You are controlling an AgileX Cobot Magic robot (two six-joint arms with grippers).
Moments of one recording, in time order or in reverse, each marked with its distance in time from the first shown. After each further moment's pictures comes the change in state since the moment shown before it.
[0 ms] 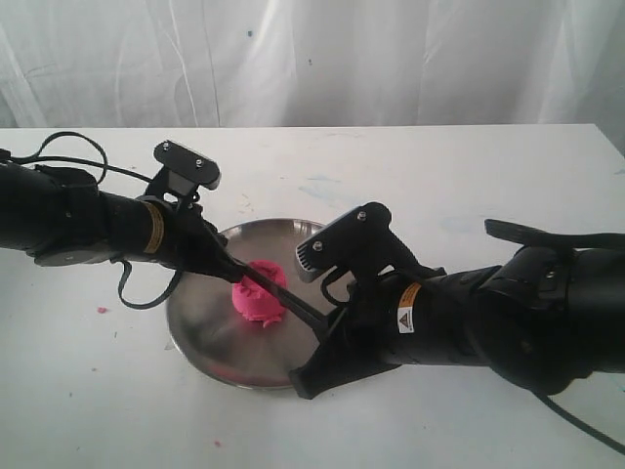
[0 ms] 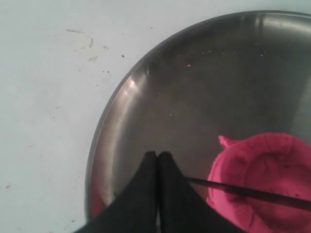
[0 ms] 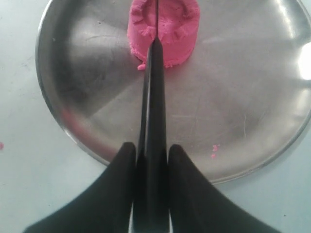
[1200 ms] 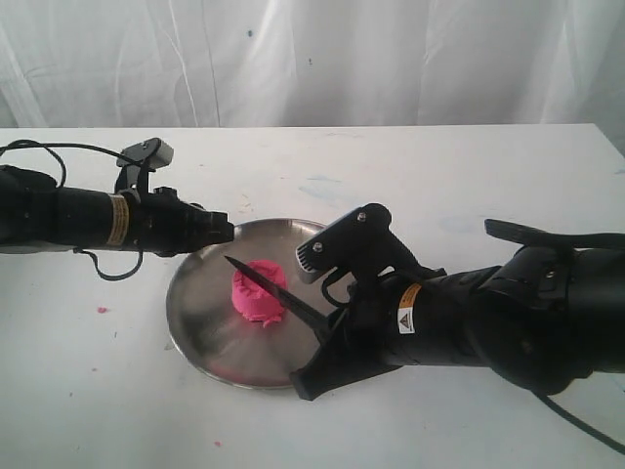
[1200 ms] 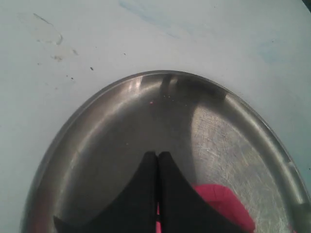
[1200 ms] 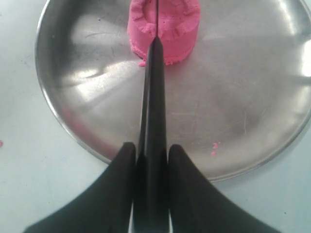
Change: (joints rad) left arm 0.209 0.111 -0.048 0.348 -0.505 -0.670; right arm 0.000 0.000 0.000 0.000 0.006 0.000
